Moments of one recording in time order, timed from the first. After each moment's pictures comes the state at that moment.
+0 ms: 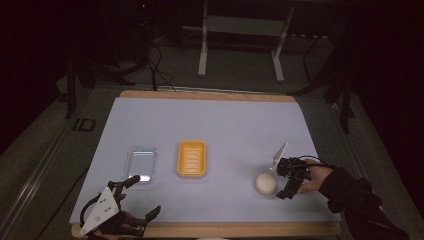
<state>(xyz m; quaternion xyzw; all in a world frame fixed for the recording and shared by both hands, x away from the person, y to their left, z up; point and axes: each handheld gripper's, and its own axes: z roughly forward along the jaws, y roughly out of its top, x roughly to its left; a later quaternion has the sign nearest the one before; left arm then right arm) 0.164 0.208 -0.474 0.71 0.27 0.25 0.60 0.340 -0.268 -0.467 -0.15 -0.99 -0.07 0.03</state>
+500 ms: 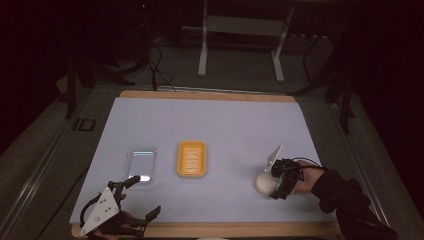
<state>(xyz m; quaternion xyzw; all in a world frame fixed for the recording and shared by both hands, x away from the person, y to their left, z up) 0.164 0.208 -0.474 0.71 0.27 0.25 0.60 0.343 -0.258 -0.483 -0.13 -0.99 -0.09 0.02</state>
